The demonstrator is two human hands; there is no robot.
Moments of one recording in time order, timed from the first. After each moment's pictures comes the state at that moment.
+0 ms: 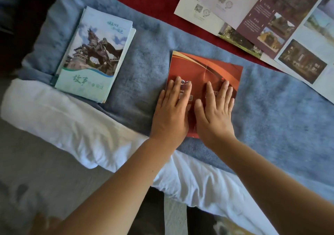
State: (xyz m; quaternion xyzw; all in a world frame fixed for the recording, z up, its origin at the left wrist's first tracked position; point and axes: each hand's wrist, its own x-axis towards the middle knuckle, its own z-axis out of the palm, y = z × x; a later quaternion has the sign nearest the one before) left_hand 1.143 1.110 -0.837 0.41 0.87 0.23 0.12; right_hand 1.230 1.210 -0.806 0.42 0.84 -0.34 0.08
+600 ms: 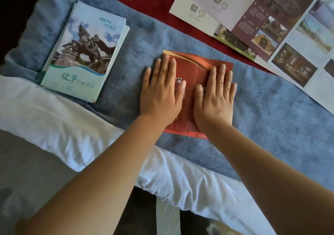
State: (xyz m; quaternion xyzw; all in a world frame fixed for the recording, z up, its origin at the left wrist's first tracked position) left_hand 1.099 1.141 -0.839 0.40 0.91 0.12 0.10; right_hand 1.213 1.241 -0.831 0.43 0.89 -0.18 0.02
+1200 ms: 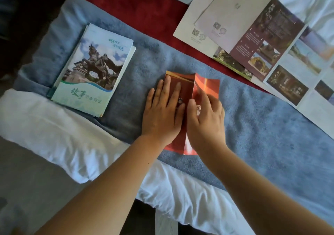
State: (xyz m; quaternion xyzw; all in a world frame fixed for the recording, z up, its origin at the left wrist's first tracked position) left_hand 1.104 1.128 -0.836 0.40 0.90 0.16 0.11; right_hand 1.189 1.212 -0.772 0.49 0.80 -0.35 0.01
